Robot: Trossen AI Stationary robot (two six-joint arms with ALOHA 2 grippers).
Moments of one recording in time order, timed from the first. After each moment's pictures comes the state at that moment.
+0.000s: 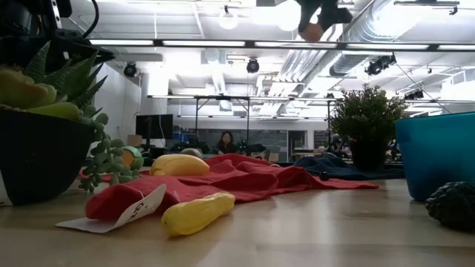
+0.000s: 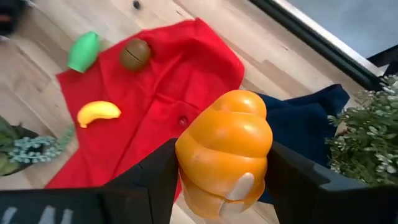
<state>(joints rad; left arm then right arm) 0.15 0.05 0.01 0.03 0.10 -1.11 -0.35 1.59 1.96 -1.46 0.05 0.49</state>
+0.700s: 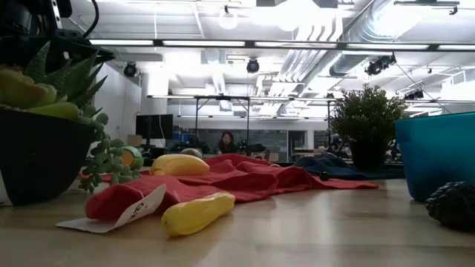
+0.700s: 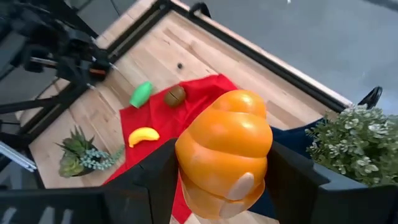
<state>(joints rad) 0.15 0.05 0.01 0.03 0.10 -1.11 -0.35 1.23 1.95 -1.46 0.05 0.46</state>
